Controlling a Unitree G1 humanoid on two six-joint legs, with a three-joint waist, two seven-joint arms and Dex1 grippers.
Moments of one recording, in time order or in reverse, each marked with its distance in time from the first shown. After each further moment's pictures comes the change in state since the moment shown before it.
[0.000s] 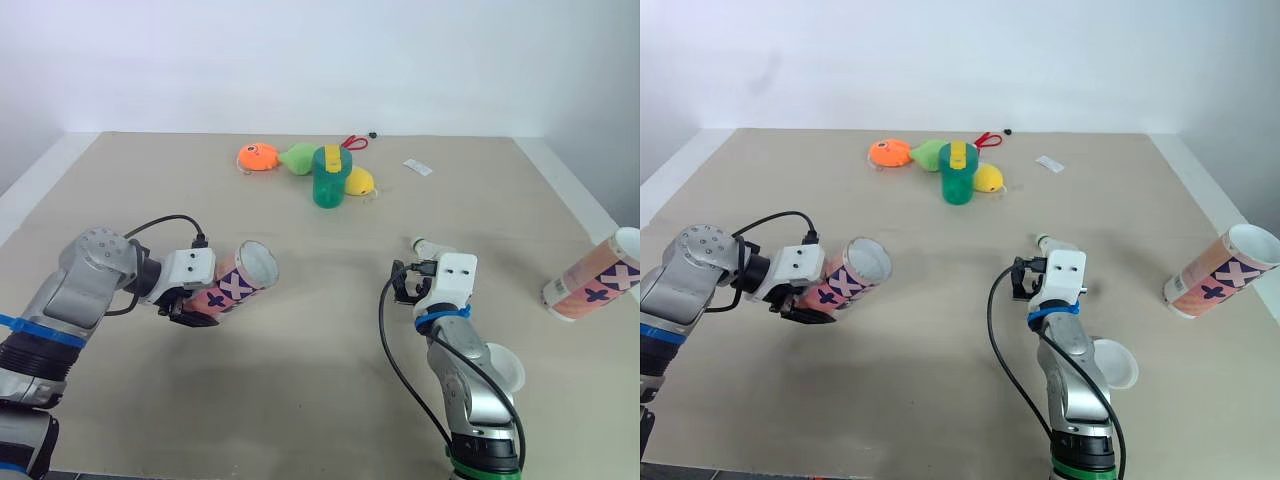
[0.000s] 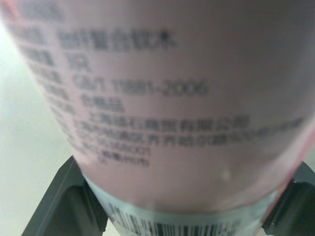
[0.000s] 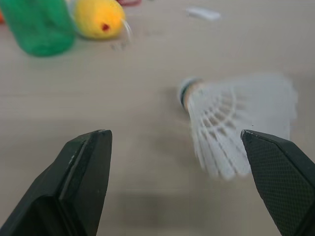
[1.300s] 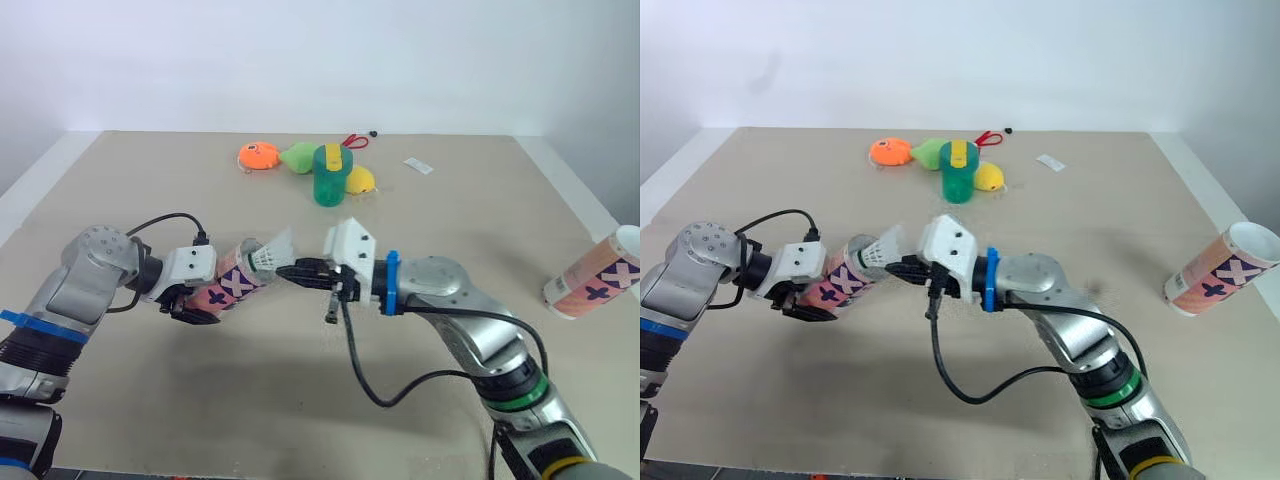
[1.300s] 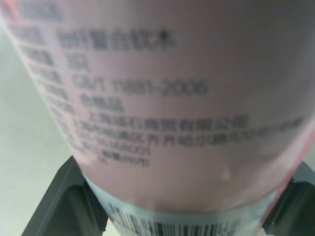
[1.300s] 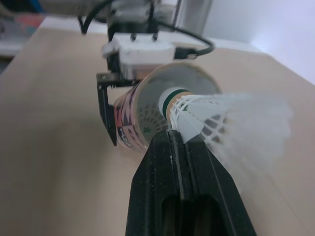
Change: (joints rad) left arm -0.025 -0.006 -0.012 0.029 -0.001 -0.010 -0.002; right arm -0.439 -0.391 0.481 -0.062 0.246 -0.004 0.845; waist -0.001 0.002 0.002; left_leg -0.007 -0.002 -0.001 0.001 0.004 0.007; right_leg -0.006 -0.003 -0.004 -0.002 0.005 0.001
